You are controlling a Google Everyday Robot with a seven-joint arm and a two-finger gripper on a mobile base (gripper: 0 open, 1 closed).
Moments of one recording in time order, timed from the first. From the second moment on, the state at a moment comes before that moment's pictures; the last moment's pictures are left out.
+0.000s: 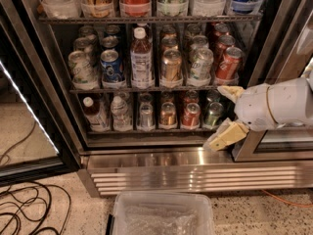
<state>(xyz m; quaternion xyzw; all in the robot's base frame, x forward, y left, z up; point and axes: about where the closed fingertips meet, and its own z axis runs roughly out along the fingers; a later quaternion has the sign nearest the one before) 0.501 -0.153 0.831 -0.55 0.72 0.15 0.39</state>
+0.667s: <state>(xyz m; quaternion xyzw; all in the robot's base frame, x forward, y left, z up) 0.488 -0.119 0.787 -0.52 0.72 0.18 0.42</state>
